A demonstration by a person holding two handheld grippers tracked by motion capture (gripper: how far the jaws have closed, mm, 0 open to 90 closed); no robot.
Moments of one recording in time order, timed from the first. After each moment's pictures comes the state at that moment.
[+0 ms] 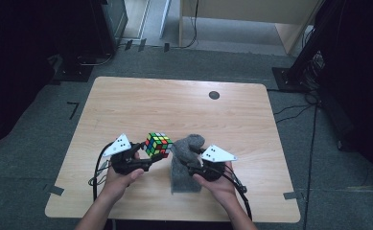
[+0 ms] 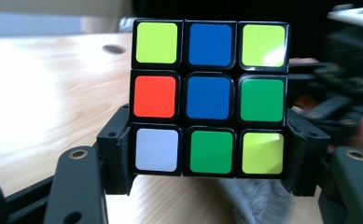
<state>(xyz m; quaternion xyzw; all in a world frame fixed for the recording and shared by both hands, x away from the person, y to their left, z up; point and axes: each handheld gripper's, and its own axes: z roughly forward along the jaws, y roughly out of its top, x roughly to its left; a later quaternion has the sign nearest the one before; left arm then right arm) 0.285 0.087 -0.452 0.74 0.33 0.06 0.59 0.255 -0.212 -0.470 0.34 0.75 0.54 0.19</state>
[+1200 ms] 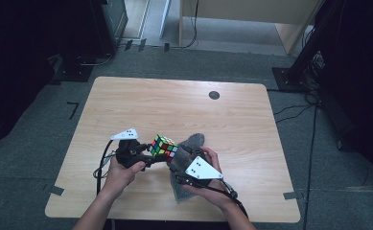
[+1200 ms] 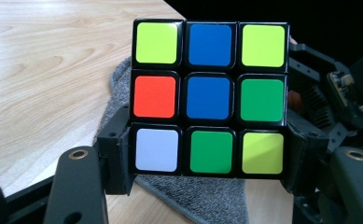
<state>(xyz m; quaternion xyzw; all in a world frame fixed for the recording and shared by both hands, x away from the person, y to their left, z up) 0.306 0.074 -0.445 0.77 0.32 -0.08 0.54 0.235 -0.173 -0.474 0.22 0.75 0.55 0.31</state>
